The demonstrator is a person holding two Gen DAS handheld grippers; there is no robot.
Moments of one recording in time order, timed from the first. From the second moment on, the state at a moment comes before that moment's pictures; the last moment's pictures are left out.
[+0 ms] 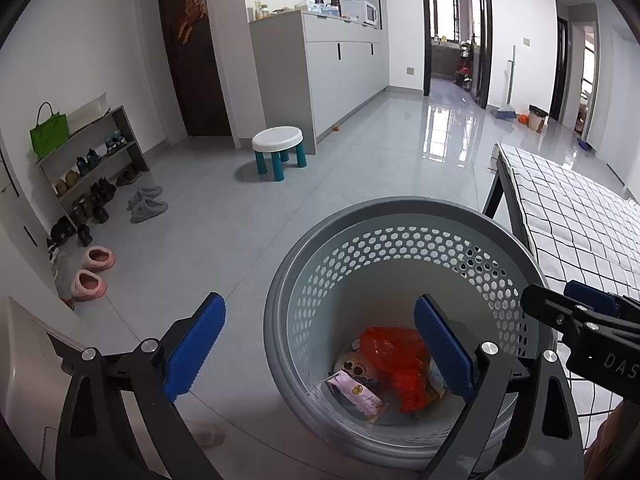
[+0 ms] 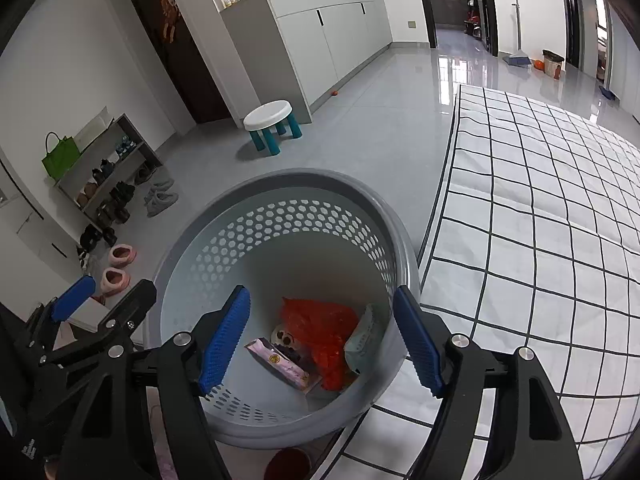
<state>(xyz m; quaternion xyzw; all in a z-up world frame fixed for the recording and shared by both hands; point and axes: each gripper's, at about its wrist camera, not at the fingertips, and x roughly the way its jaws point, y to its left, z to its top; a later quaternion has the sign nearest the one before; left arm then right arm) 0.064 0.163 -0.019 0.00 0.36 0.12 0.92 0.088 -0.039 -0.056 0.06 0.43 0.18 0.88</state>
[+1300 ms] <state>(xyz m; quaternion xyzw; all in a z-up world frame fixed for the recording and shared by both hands) 0.066 0.170 -0.021 0.00 0.37 0.14 0.92 0.085 -0.034 -0.059 0.05 0.44 0.18 0.88</state>
